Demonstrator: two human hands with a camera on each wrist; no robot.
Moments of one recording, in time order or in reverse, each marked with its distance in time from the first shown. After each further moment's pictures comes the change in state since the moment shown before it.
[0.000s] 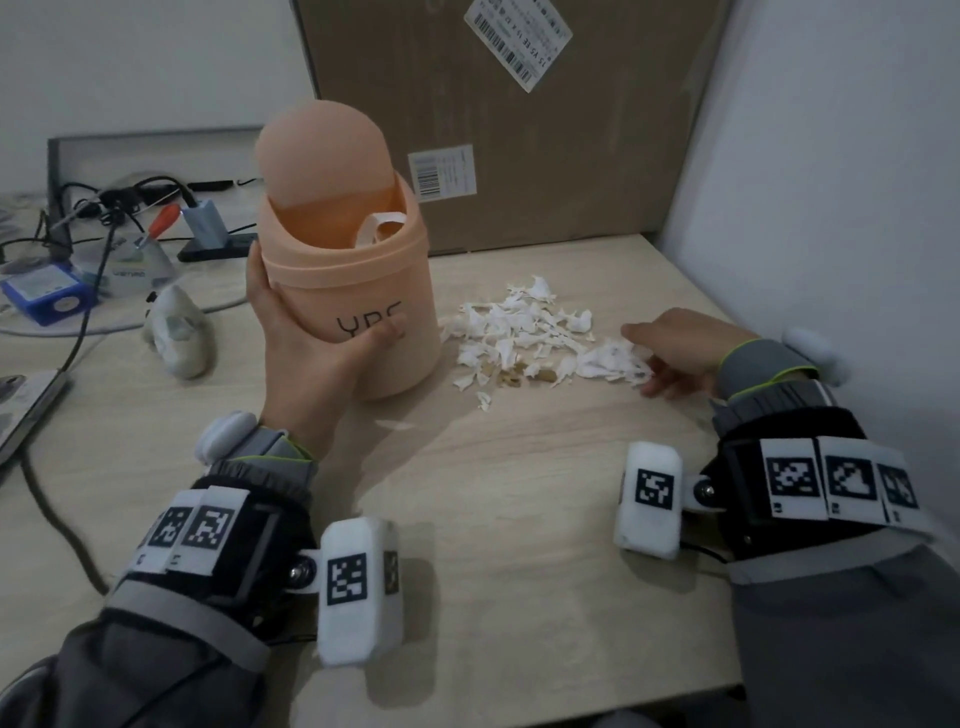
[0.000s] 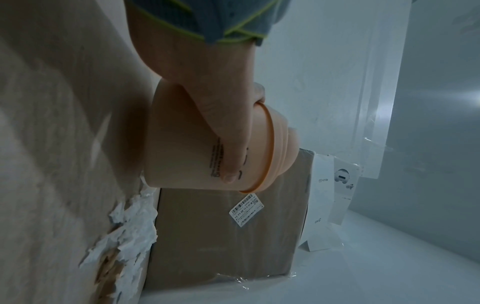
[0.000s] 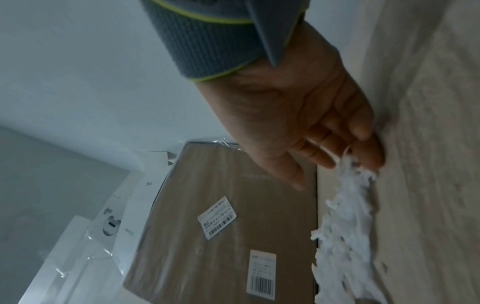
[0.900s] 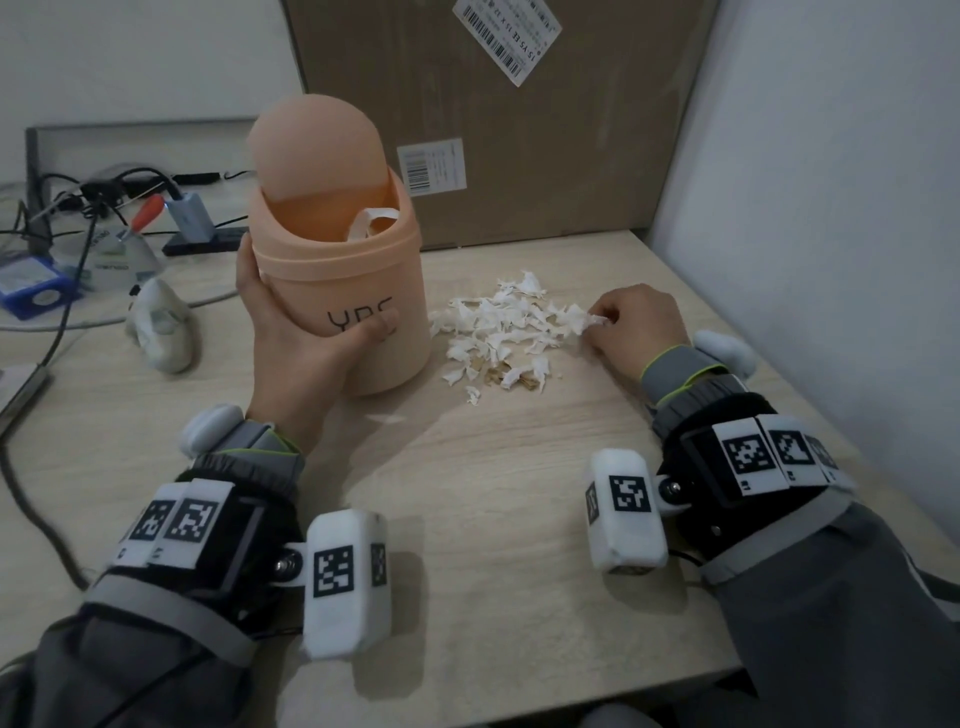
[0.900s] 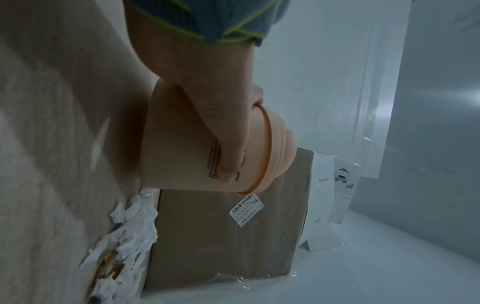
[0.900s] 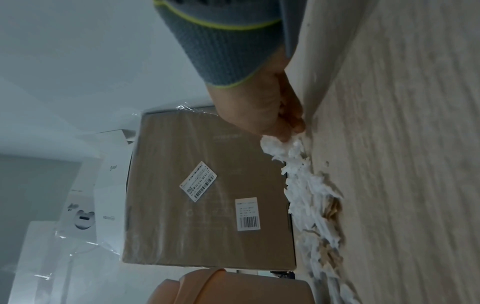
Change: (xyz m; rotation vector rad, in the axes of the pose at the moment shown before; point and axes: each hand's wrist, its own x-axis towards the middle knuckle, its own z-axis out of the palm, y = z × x) left_hand 0.001 -0.003 0.001 0.005 -0.022 -0.004; right_hand 0.017 -0.002 0.025 -0.374 0.408 -0.457
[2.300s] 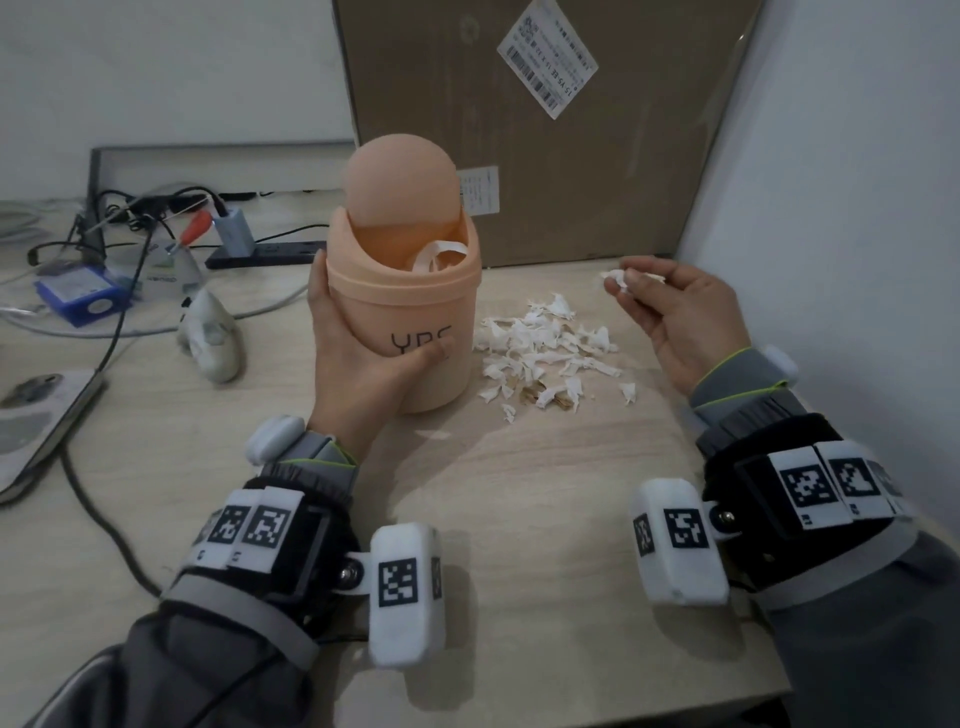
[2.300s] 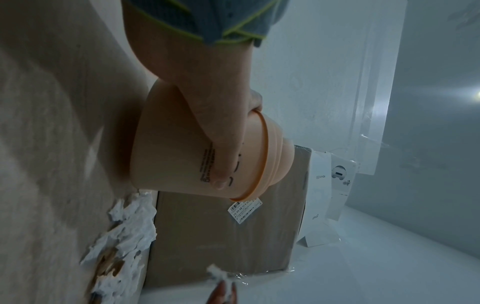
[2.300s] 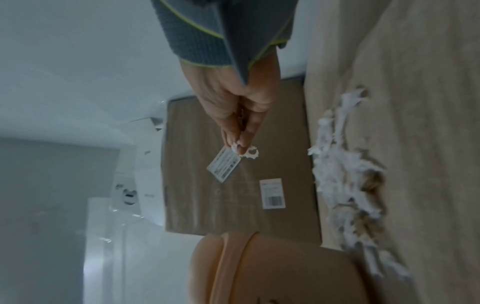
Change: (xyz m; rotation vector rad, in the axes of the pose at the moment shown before) left_hand -0.002 0.004 0.001 0.065 -0.044 -0.001; right_hand -0.004 -0.029 -0.023 1.446 0.052 0.157
